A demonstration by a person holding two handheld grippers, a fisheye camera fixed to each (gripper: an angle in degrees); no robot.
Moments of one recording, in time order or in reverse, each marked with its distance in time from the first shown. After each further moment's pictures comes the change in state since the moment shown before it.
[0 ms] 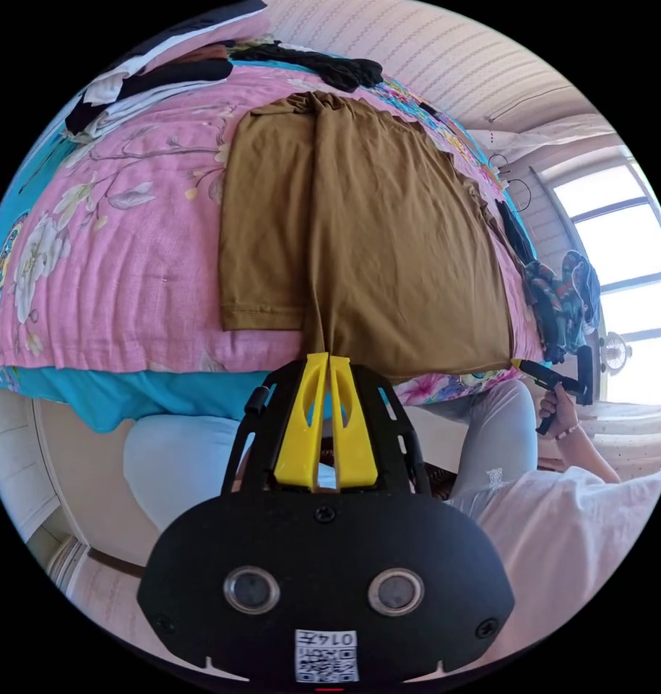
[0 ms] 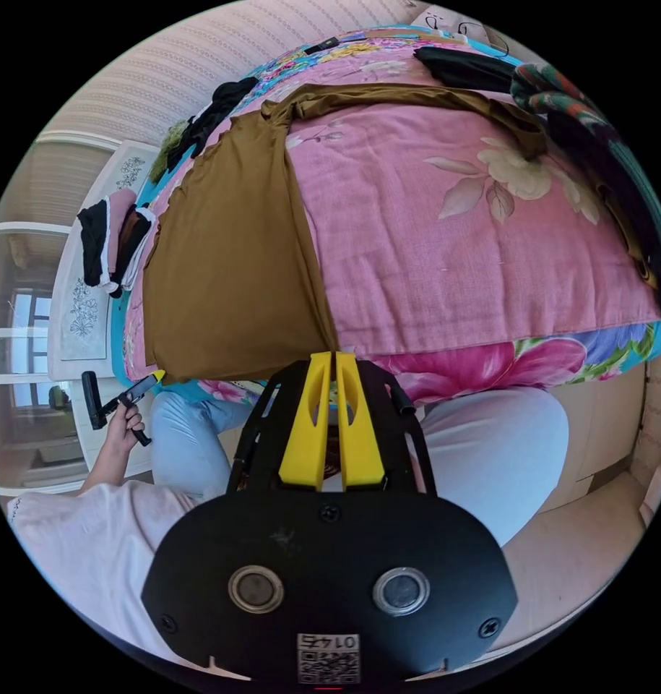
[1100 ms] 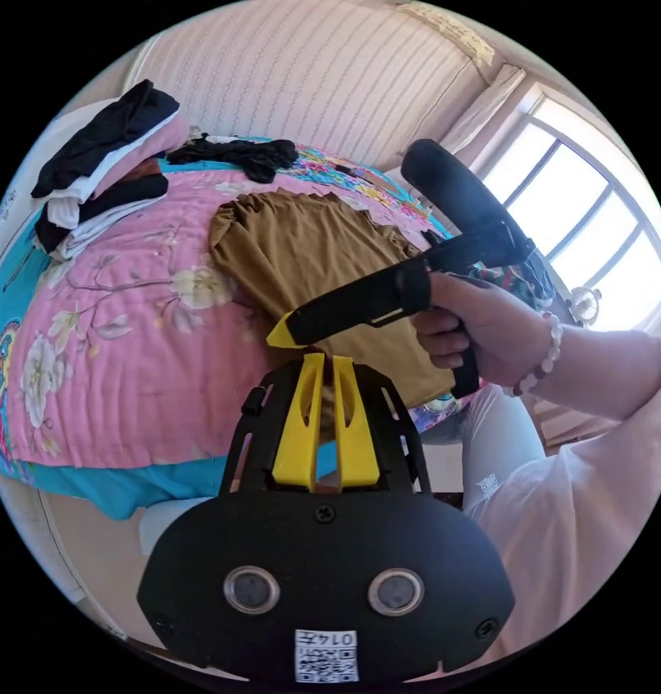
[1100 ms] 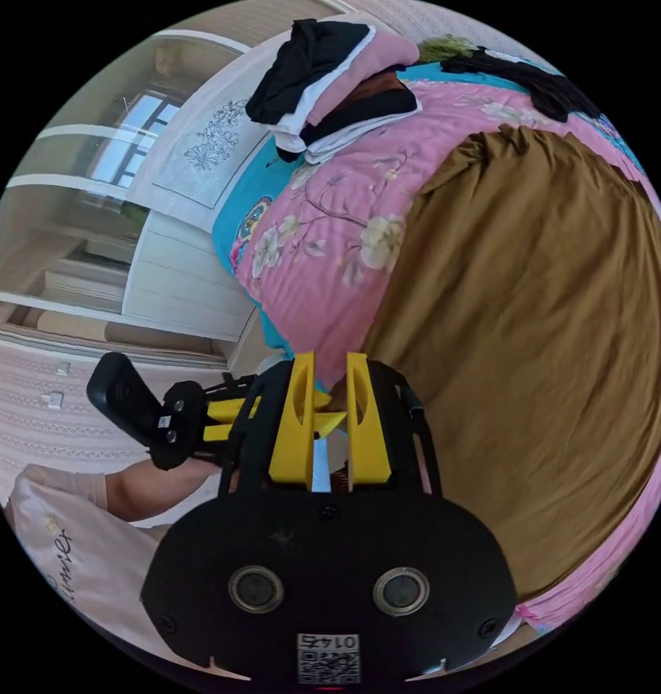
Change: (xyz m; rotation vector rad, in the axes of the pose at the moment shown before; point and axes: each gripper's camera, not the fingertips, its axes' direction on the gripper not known) left arm 0.045 0.039 -0.025 0.297 0.093 0.250; right arm -0.430 -0.102 0.145 -0.300 -0.185 -0.694
